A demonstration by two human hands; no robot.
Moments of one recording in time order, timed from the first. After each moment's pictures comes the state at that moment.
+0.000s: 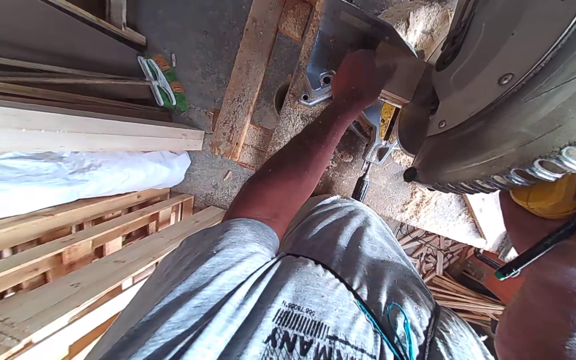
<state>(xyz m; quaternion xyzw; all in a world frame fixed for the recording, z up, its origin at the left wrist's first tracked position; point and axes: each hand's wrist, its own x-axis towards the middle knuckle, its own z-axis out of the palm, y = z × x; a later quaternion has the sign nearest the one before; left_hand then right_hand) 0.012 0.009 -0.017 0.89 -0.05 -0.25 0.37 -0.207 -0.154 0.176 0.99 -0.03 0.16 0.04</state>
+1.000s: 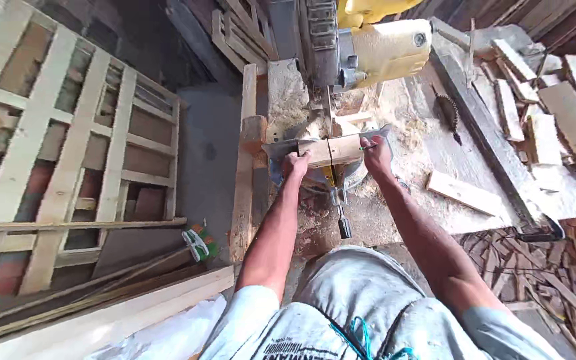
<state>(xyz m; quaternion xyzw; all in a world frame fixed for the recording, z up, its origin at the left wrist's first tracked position) 0.008 -0.003 -0.023 0.89 -0.01 -0.21 0.41 -0.145 -0.206 0.020 0.79 -0.39 0.15 -0.46</state>
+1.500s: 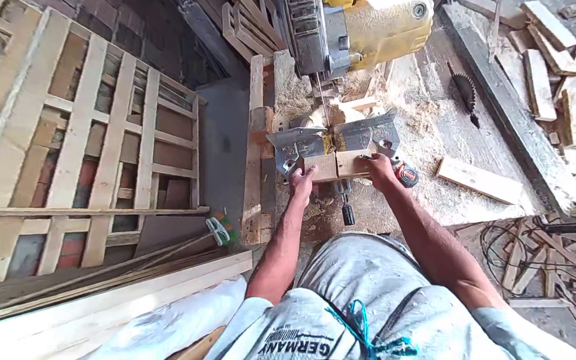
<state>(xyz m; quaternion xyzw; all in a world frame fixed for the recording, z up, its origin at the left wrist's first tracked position) -0.087 0.040 -0.038 0.78 0.09 -0.24 0.57 -0.183 -0.184 -0.036 0.58 -0.43 0.03 -0.69</state>
